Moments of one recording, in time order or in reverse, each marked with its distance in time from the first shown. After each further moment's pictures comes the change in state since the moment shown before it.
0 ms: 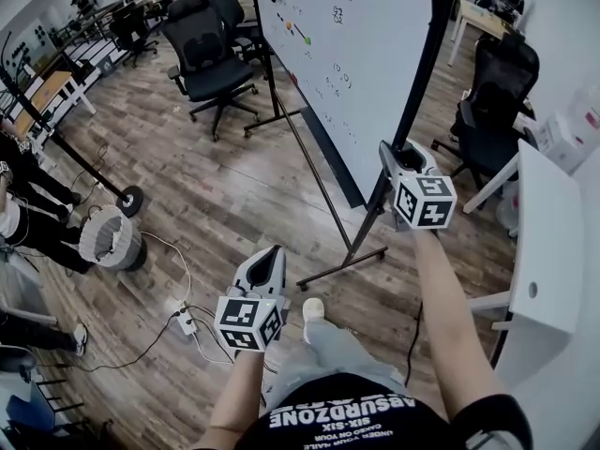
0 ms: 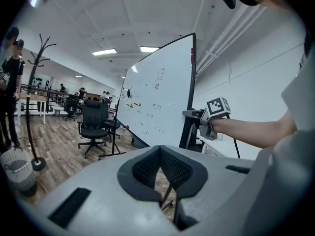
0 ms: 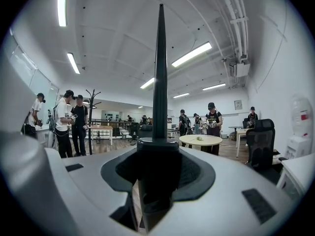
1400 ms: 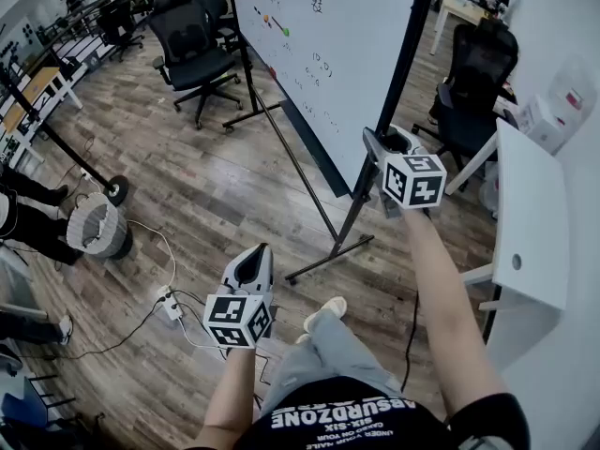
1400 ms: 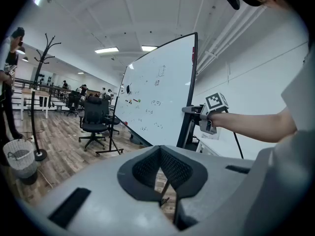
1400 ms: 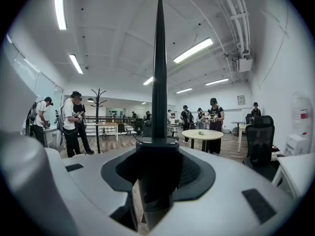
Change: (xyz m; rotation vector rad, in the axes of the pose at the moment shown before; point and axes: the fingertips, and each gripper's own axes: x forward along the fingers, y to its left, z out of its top) left arm -0.055 -0.067 -0.049 -0.033 0.014 0.004; right arm -0.080 -0.006 -0.014 0.009 0.061 0.051
